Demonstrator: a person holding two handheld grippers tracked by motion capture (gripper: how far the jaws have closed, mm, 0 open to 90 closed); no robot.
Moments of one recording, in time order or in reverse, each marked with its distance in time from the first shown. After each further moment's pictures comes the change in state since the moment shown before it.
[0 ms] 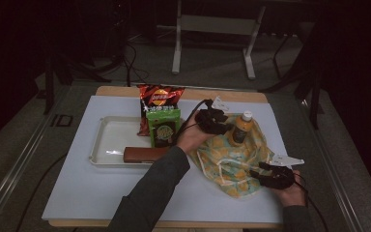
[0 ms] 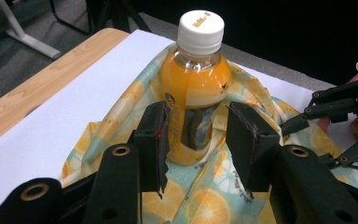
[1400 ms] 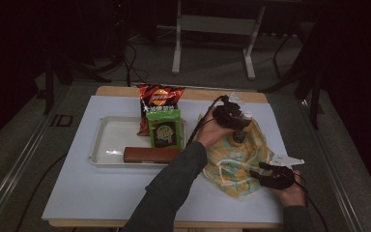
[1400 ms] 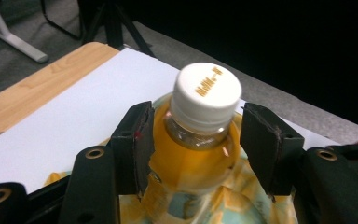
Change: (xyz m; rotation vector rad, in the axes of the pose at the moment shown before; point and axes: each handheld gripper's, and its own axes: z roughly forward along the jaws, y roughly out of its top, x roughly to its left) left arm 0.003 0.025 0.058 -0.041 -0.024 -0.084; right arm 0.000 0.000 0.000 -0.001 0.005 -0.002
